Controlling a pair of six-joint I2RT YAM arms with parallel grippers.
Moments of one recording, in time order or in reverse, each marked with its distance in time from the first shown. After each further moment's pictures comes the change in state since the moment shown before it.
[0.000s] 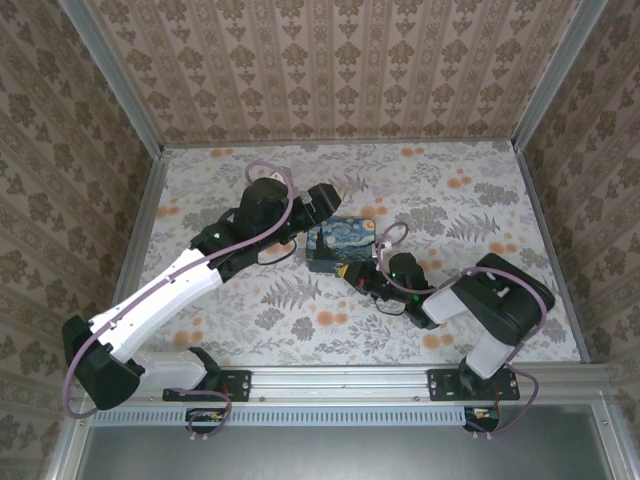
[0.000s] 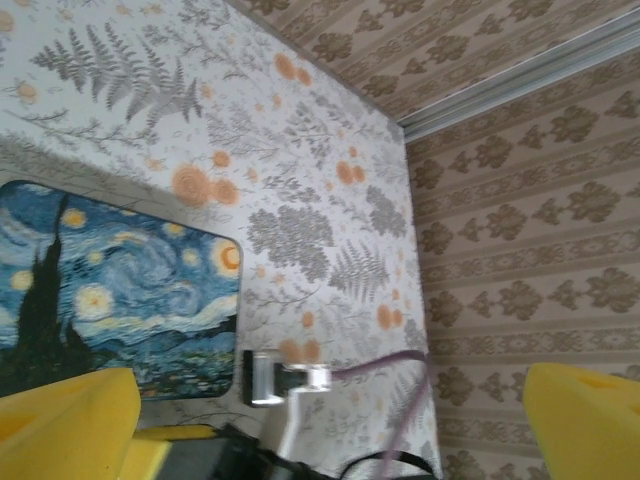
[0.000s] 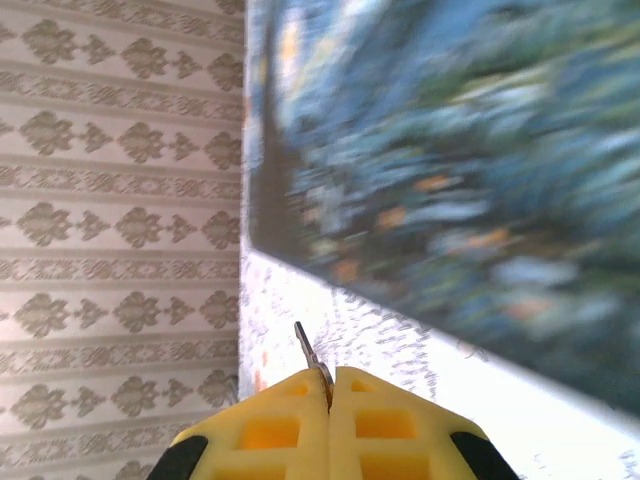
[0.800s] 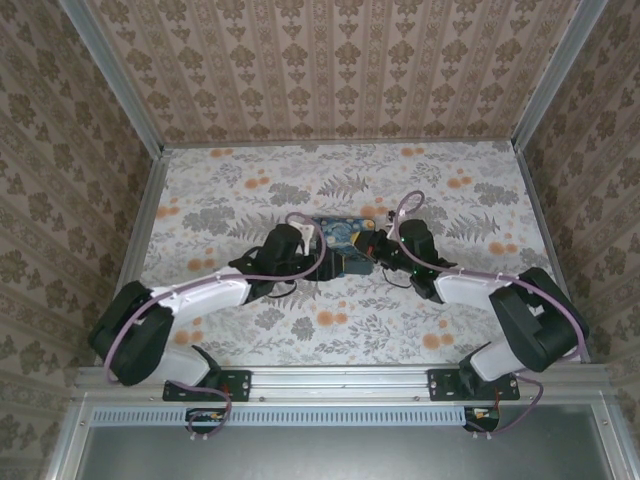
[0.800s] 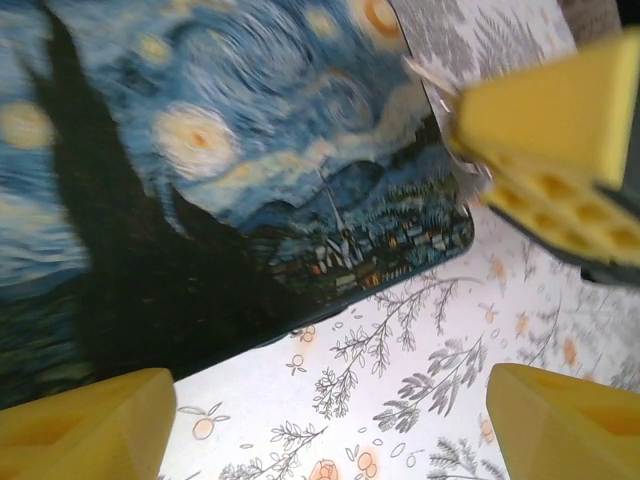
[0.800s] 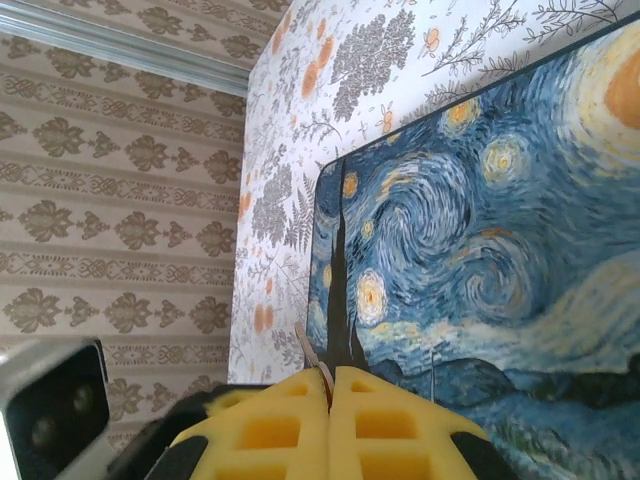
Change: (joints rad) left arm 0.019 0.191 -0.467 0.475 0.247 0.464; right arm -0.155 -0.139 0.219 -0.415 0.021 -0.130
